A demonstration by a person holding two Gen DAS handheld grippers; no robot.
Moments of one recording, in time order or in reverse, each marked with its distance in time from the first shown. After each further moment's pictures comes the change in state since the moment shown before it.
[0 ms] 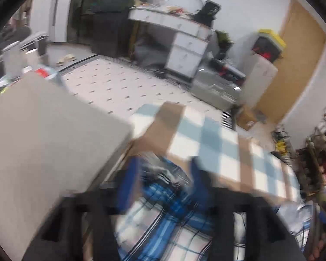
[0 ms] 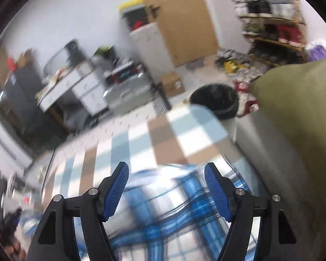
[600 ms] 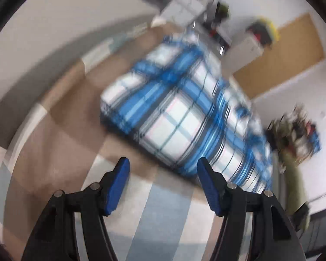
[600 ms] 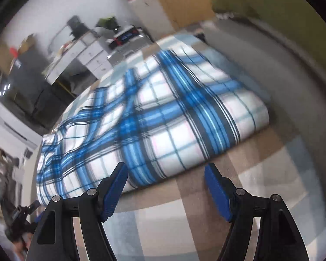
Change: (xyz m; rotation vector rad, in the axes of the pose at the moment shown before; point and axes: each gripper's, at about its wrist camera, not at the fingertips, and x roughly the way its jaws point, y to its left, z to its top) left arm -0.085 0.067 -0.144 -0.229 0.308 -0.265; right arm -0.059 -0.054 -0.159 0.110 0.223 0.044
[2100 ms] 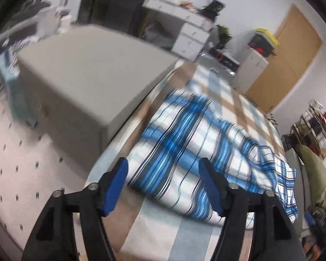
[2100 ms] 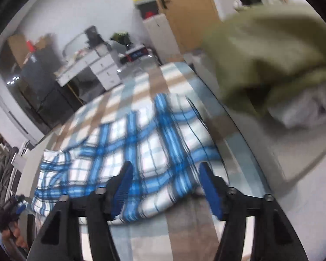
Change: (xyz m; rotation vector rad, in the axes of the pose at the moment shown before) left arm -0.079 -0.004 -0.017 0.182 -0.226 0.203; right arm -0.108 -0.020 -0.034 -0.165 -0.189 0.017
